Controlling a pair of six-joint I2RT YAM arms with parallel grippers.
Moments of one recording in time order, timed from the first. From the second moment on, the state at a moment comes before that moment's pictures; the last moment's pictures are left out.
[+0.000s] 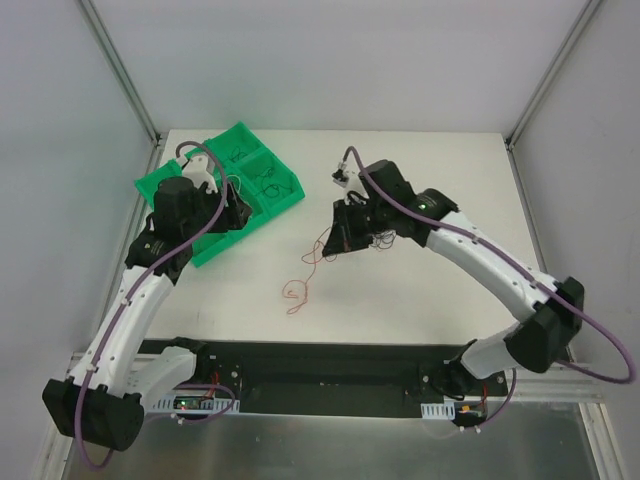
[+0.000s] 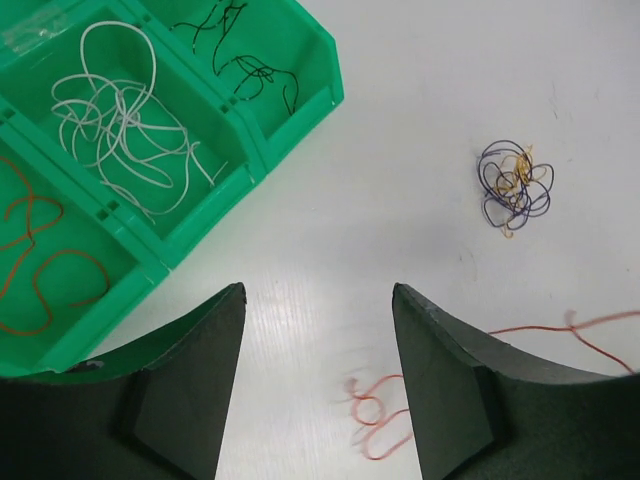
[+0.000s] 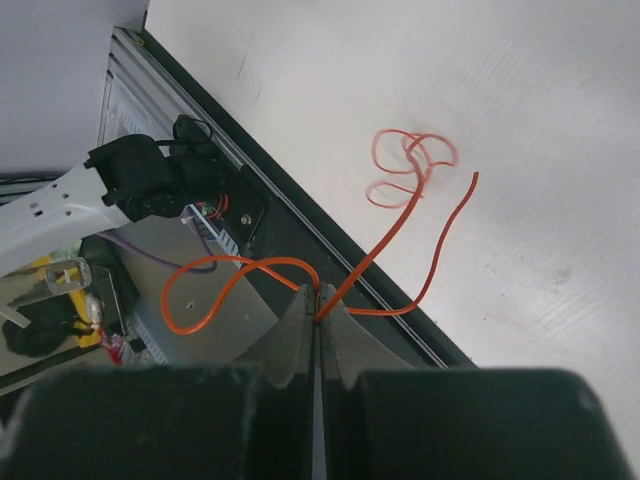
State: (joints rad) left arm -0.20 0.99 0.98 -0.44 0.15 -0.34; right arm 0.76 1.41 1.42 -0.79 -0.43 0.49
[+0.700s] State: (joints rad) left arm -0.42 1.06 0.74 -0.62 0.33 -0.46; right arm 0.78 1.82 1.51 -0.99 -0.49 0.44
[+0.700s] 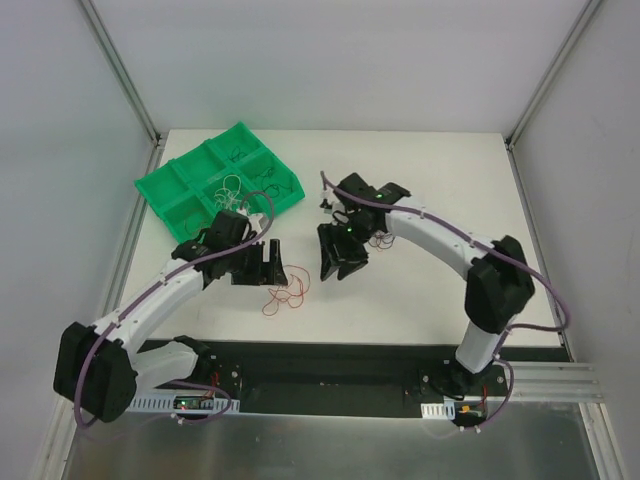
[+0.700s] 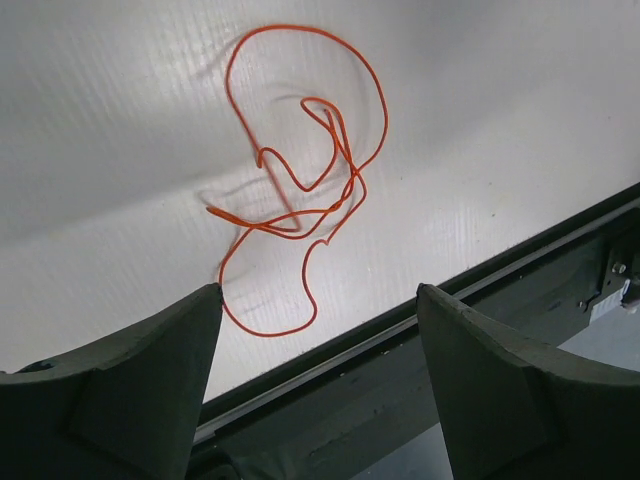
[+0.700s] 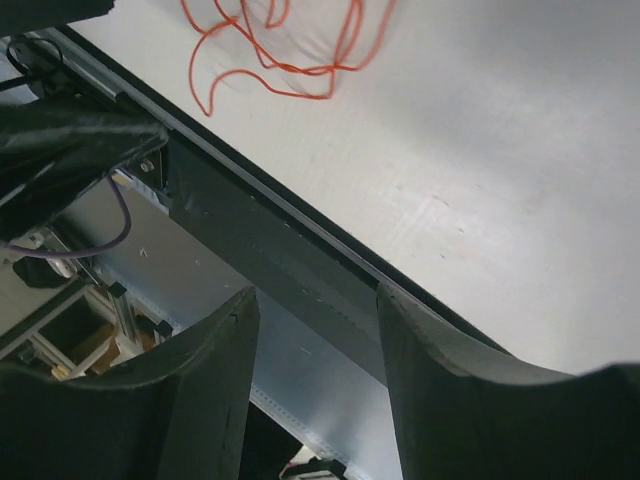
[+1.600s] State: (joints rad) left arm -0.57 1.62 1.06 -0.66 0.10 -0.31; right arm 0.55 1.36 1.15 -1.01 -0.37 0.39
